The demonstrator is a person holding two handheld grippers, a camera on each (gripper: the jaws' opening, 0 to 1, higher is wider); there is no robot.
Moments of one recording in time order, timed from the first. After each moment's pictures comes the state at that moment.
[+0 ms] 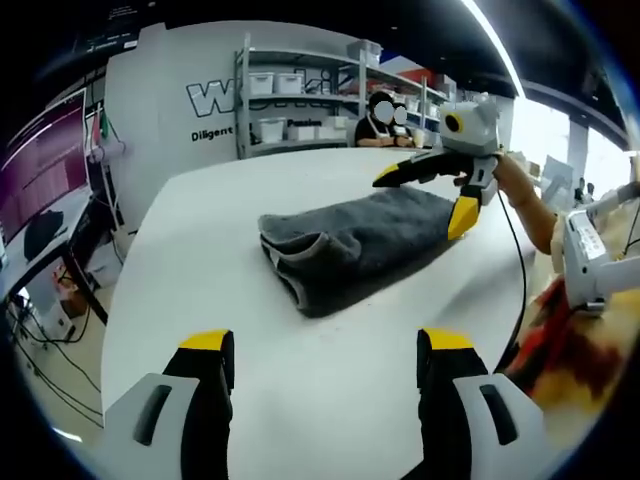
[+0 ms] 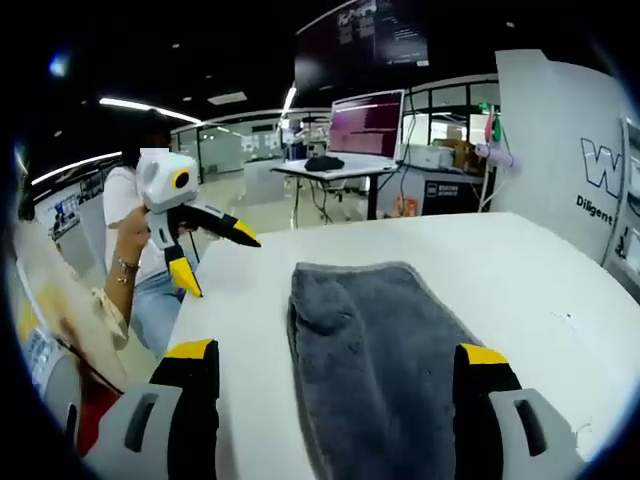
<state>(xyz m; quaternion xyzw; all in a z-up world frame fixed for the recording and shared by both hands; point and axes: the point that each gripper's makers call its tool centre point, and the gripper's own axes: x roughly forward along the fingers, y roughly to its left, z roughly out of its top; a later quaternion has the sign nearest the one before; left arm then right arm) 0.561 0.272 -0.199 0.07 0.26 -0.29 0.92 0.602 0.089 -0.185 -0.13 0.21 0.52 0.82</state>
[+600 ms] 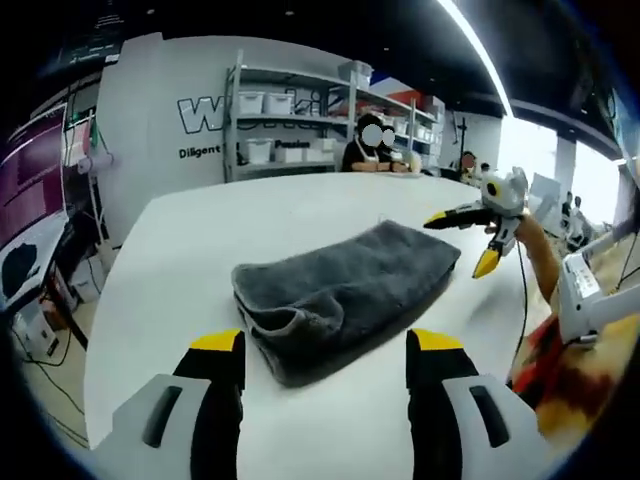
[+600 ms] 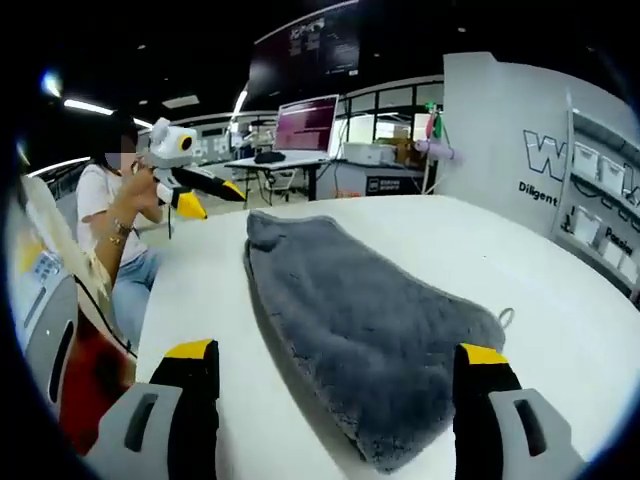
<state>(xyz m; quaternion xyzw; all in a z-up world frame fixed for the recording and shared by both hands) 0.598 0.217 -0.175 0.05 0.23 -0.33 0.91 0.581 -0.042 -0.202 -0.12 0.20 0.42 0.88</state>
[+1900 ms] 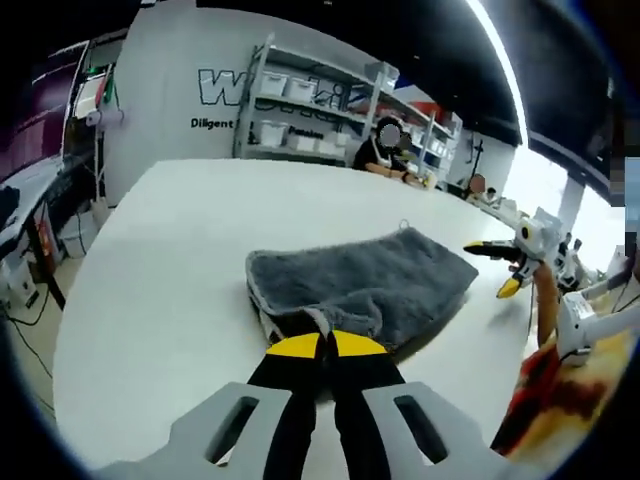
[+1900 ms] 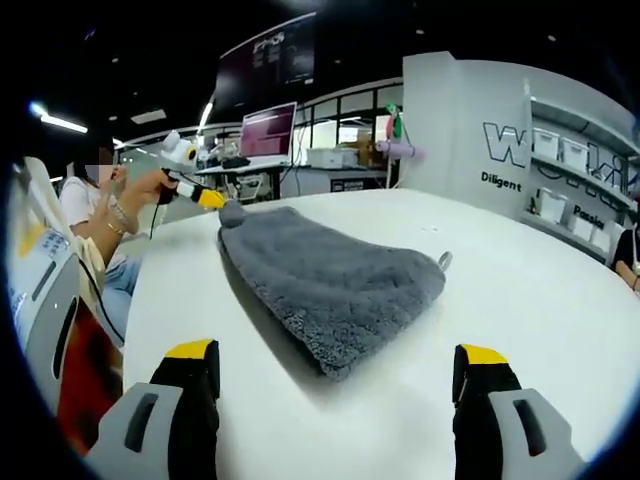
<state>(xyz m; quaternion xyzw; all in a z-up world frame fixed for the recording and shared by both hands) 0.626 0.236 -0.211 -0.04 0.30 -0.33 0.90 0.567 -0.102 -0.221 -0.09 0.20 0.36 0.91</state>
